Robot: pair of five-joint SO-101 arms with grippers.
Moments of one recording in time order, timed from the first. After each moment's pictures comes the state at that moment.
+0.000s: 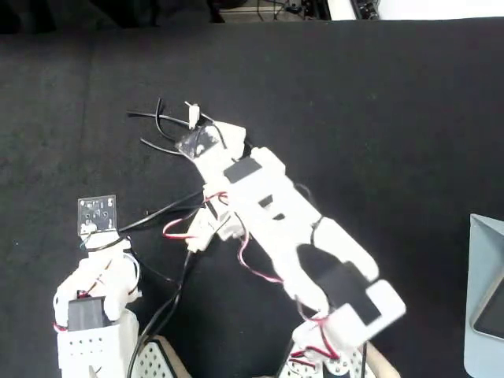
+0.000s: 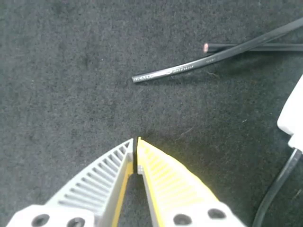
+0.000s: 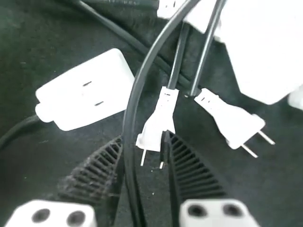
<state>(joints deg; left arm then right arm) -12.8 -103.8 96.4 73.2 -1.9 -33.4 4.4 26.4 66.0 4.6</state>
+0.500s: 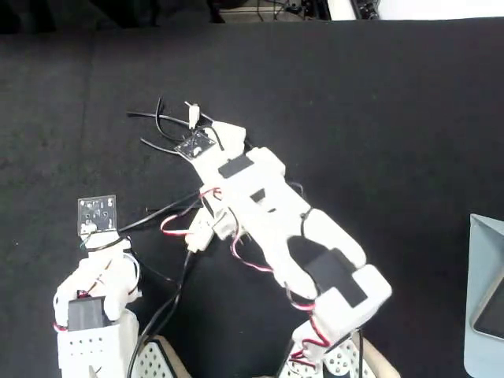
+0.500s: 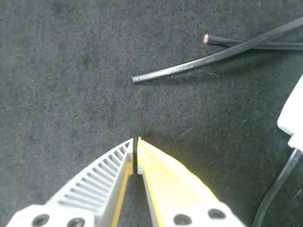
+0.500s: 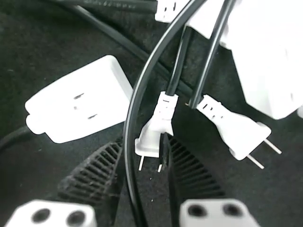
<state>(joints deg) -12.8 -103.8 96.4 73.2 -1.9 -33.4 12.4 20.4 67.4 4.6</state>
